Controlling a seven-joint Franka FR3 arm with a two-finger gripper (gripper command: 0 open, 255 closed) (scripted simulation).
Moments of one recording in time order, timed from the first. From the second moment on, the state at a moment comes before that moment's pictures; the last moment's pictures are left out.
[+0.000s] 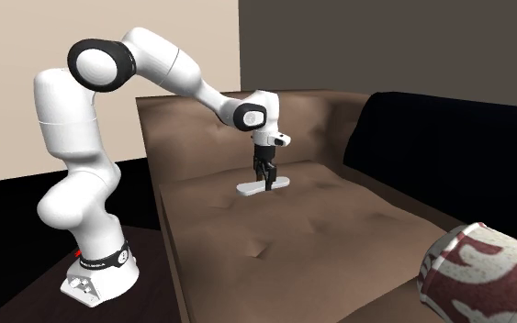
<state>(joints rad) 0.31 0.07 0.38 -2.13 -0.06 2.15 0.08</state>
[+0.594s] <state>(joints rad) 0.31 0.04 0.38 -2.08 -0.05 2.07 0.07</state>
